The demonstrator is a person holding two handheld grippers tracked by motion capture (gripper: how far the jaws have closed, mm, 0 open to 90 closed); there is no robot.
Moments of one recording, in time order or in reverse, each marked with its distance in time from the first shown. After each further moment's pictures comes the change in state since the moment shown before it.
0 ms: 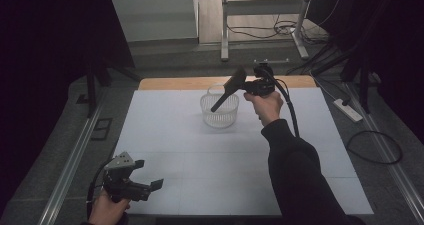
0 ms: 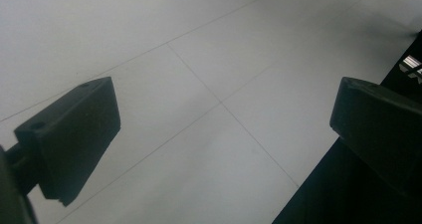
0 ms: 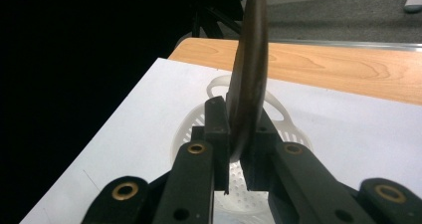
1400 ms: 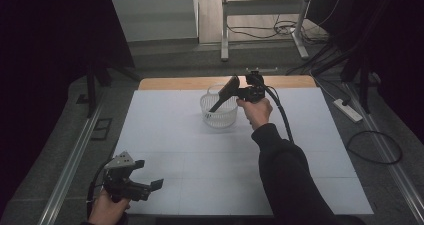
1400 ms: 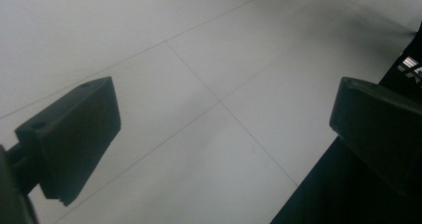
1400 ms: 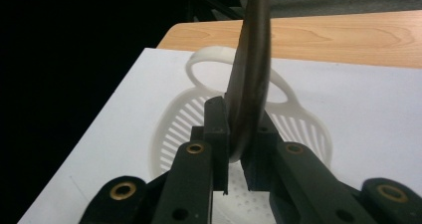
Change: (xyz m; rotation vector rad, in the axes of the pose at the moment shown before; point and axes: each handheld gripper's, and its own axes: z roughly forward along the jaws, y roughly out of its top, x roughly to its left) left arm 0.001 0.000 0.001 0.007 -0.007 -0.005; right arm -0.013 -0.021 0.040 0.034 -0.015 0.072
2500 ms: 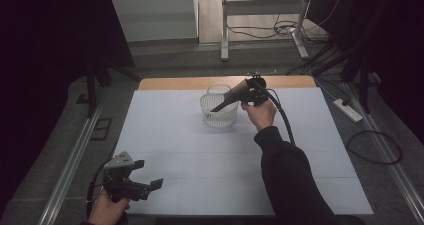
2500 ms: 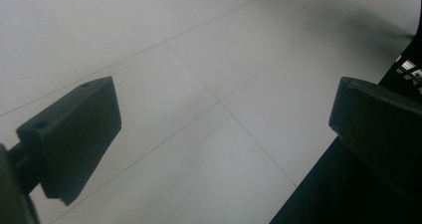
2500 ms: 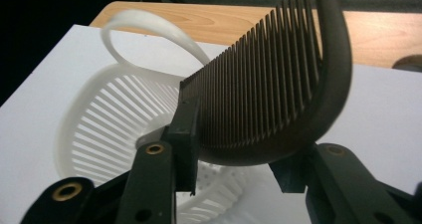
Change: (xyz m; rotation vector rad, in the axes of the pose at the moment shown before) left arm 0.001 0.000 0.000 -0.002 -0.005 -0.010; right arm -0.015 -0.010 0.004 0.029 -0.213 -0.095
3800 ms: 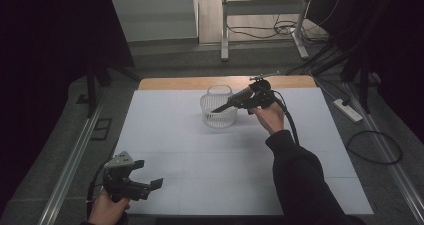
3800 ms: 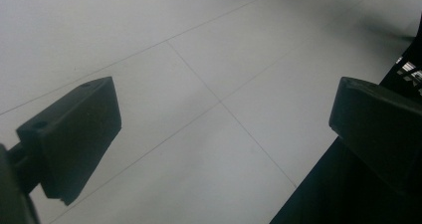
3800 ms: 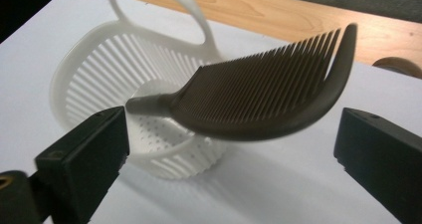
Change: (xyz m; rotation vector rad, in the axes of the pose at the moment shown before) left arm 0.000 0.000 0.000 0.001 0.001 -0.010; right arm -0.004 -0.008 -0.021 0.058 -0.002 -0.150
